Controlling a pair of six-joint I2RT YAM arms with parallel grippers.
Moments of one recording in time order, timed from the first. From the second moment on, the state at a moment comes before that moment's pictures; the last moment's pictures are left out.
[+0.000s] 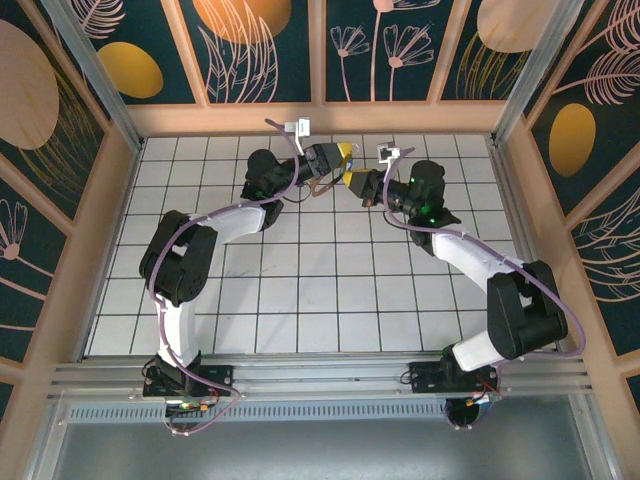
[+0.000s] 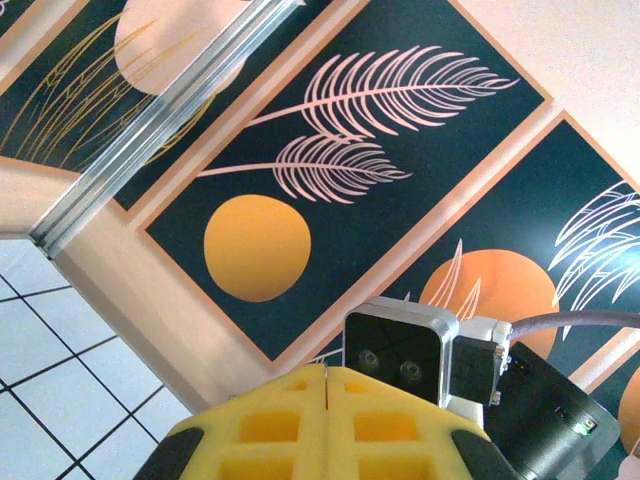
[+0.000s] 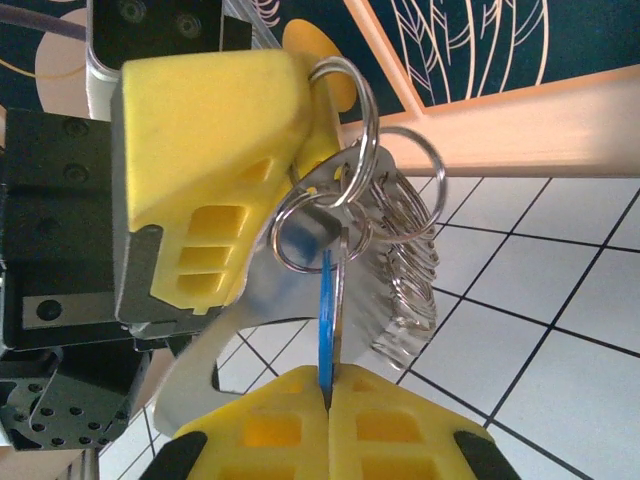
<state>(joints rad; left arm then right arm) -0.52 1.98 1.31 1.05 0.69 -1.09 0.37 1.48 0.90 0.49 -0.66 0.51</state>
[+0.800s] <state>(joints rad) -0.53 1.98 1.31 1.05 0.70 -1.09 0.28 1.31 0.84 0.43 -0.69 0.50</state>
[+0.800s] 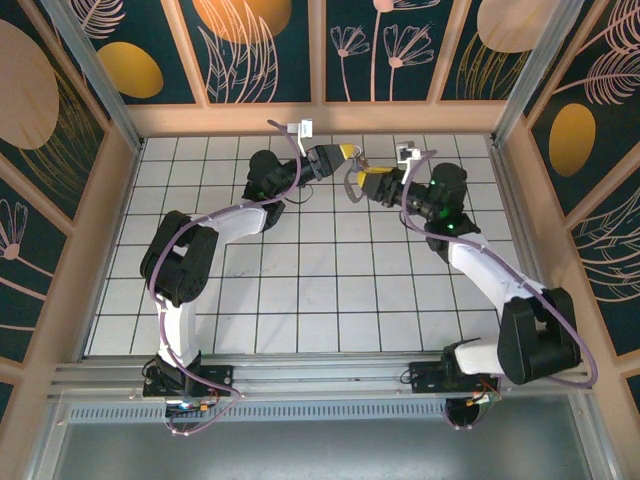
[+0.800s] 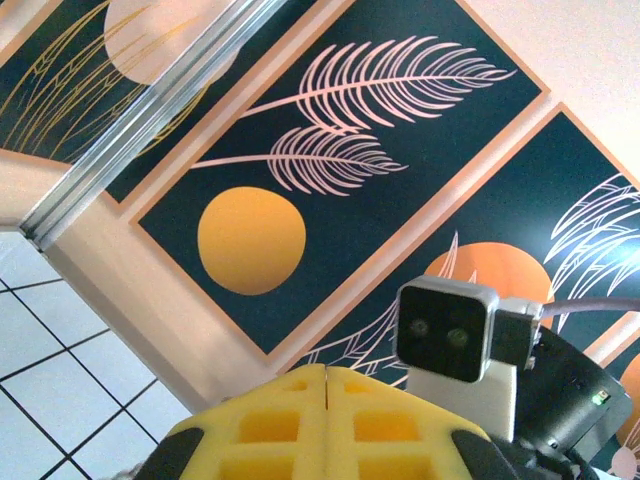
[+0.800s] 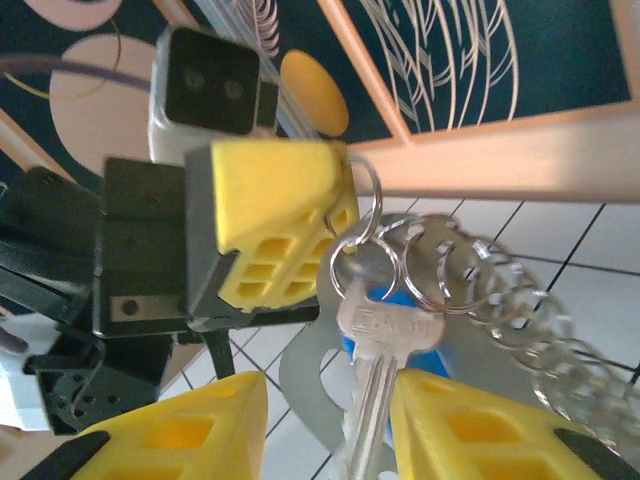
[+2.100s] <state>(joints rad) -0.54 1.98 1.31 1.05 0.70 -1.09 0.25 1.53 0.96 0.71 -0.73 0.91</state>
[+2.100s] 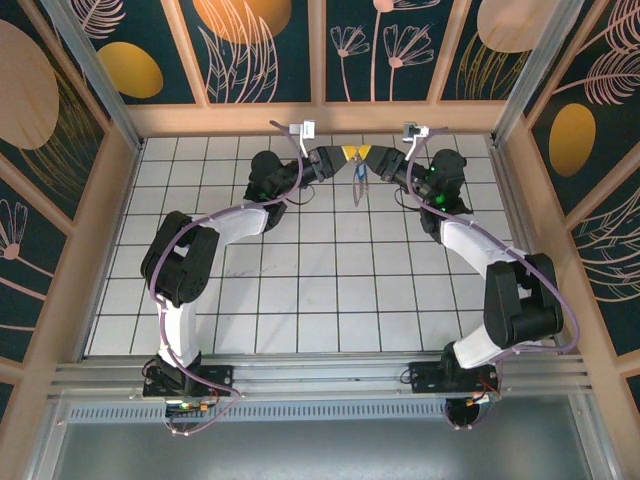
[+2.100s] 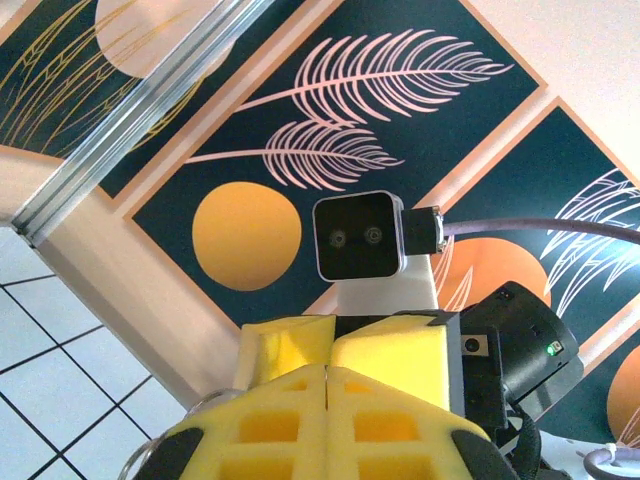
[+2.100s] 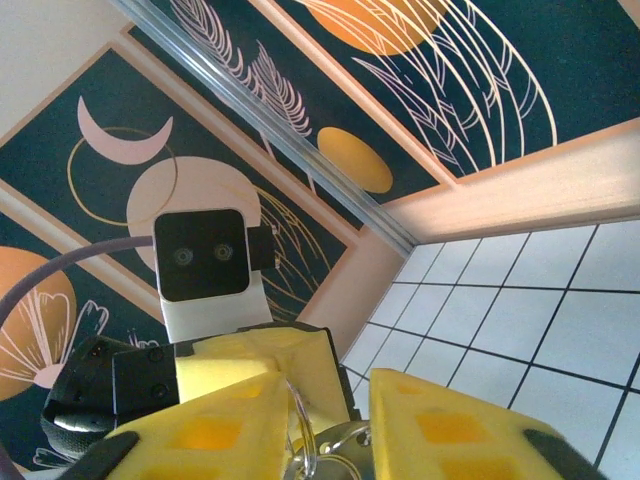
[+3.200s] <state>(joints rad) -0.50 1.90 1.36 0.73 0.78 -0.79 0.21 1.55 1.21 0.20 -0.87 0.44</state>
